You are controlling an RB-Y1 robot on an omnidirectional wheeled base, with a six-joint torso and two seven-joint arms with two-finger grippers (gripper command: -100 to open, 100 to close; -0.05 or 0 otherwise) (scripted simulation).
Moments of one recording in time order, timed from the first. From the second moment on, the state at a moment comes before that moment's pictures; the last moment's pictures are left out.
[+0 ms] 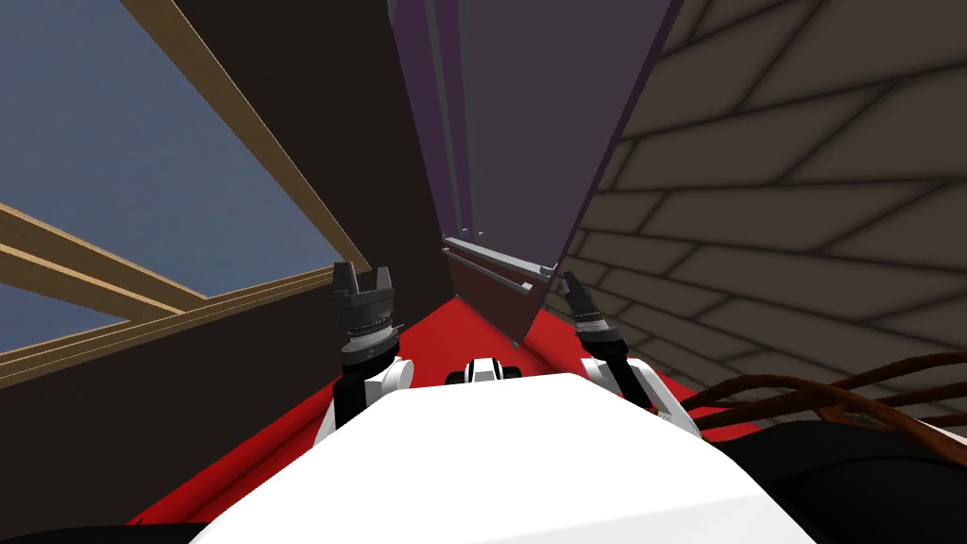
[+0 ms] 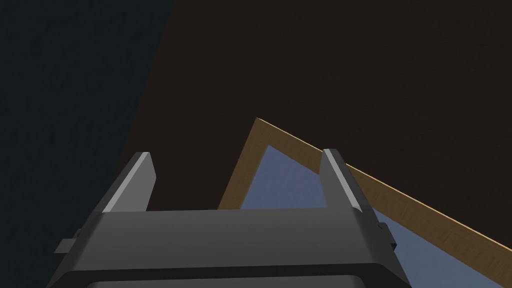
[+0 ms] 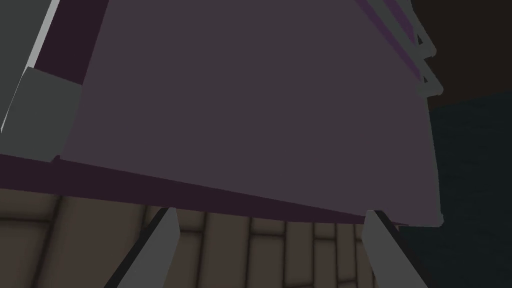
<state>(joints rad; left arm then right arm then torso) 0.48 0.02 -0.05 -2.36 0.02 -0.60 -0.11 0.56 -0.24 -0.17 -2.25 0.22 -0.41 -0.01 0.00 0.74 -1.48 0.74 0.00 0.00</state>
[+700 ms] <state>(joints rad) 0.48 0.02 -0.05 -2.36 0.02 -0.60 -0.11 0.58 -0.31 -0.27 -2.28 0.42 -0.45 0.10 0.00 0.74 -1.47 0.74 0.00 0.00</state>
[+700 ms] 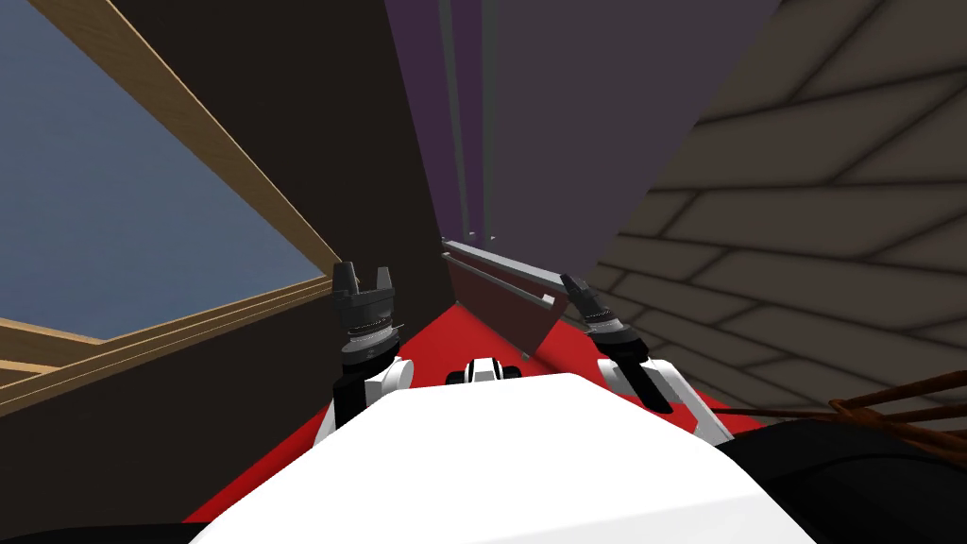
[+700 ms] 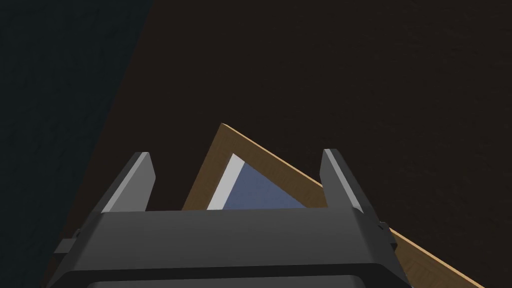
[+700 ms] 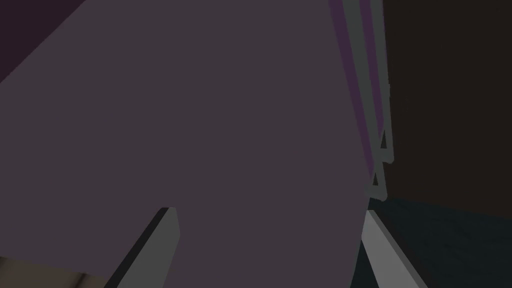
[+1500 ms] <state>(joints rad) 0.48 0.02 -0.05 -2.36 0.02 -0.60 -0.11 0.60 -0.40 -0.38 -2.30 0.63 -0.47 0.21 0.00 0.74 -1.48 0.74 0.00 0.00</state>
